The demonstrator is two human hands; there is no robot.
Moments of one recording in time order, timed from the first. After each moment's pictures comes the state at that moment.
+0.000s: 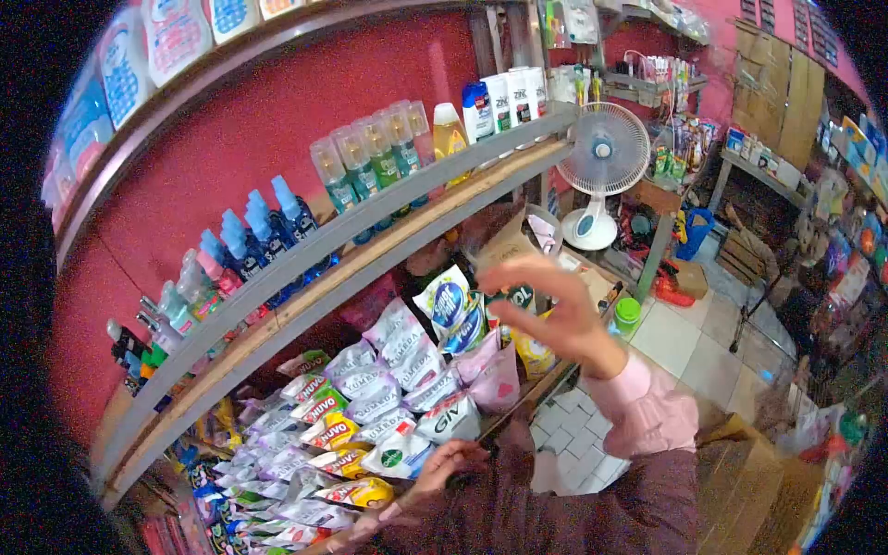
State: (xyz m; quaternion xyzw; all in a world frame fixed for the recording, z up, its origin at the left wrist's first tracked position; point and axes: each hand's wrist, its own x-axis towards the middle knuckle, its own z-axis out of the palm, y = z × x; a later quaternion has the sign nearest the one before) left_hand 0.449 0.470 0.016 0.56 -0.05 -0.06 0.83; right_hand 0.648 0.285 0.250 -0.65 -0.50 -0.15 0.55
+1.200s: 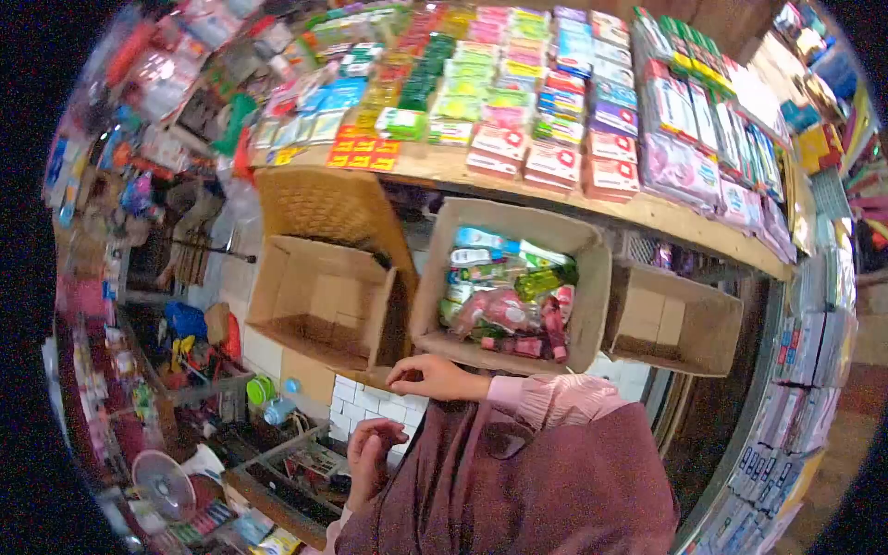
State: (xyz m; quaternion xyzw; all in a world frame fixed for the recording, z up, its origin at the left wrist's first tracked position) left_hand 0.168 -0.017 0.031 0.51 -0.34 -0.67 0.41; right_hand -0.006 -0.118 -0.070 -0.56 0.30 -0.33 0.70
